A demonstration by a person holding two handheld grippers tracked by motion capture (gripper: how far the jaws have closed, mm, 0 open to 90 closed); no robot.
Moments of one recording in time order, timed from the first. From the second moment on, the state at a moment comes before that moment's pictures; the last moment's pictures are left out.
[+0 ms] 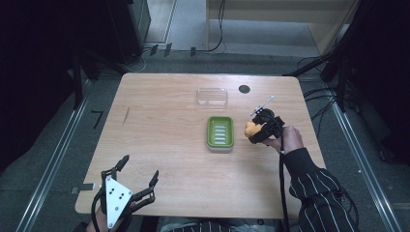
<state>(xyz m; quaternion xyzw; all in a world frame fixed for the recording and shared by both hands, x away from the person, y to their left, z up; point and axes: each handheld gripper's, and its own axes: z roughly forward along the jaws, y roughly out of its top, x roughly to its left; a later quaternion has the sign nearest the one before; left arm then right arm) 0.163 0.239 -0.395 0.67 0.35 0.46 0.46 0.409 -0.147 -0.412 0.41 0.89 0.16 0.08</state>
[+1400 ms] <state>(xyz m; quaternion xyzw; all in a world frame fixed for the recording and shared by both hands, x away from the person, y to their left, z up) 0.162 0.241 -0.395 0.67 0.35 0.46 0.46 0.425 -0.088 -0.399 0.36 0.92 0.17 0.10</state>
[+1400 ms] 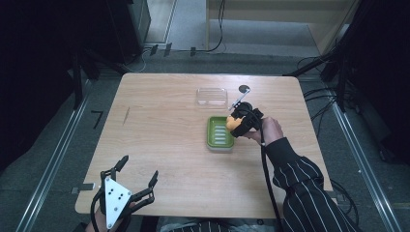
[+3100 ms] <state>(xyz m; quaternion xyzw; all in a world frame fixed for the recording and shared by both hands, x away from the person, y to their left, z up) 0.159 0.244 -0.395 0.67 0.36 0.46 0.46 0.446 -0.038 -0.433 0.32 0.94 0.13 0.07</state>
